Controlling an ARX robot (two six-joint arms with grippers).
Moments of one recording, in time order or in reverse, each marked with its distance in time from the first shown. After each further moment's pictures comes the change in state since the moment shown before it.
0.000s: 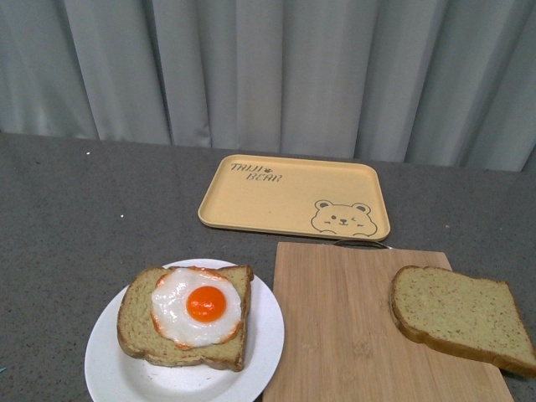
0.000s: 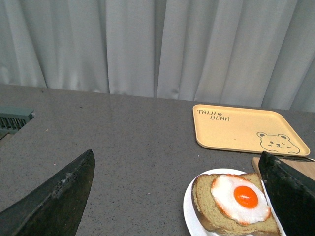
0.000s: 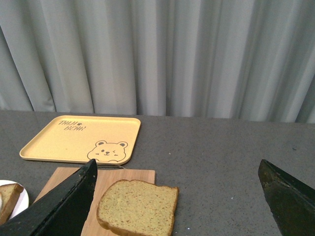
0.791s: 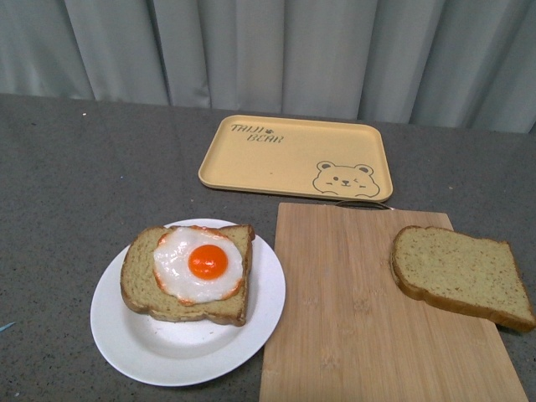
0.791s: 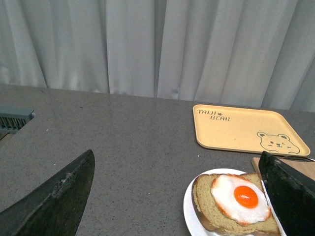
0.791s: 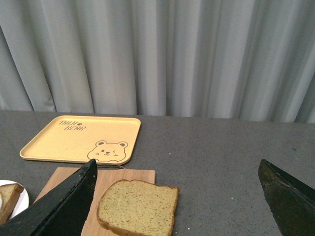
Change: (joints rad) left arm 0.000 0.000 0.000 0.000 0.000 0.000; right arm 0.000 0.000 0.000 0.000 0.000 0.000
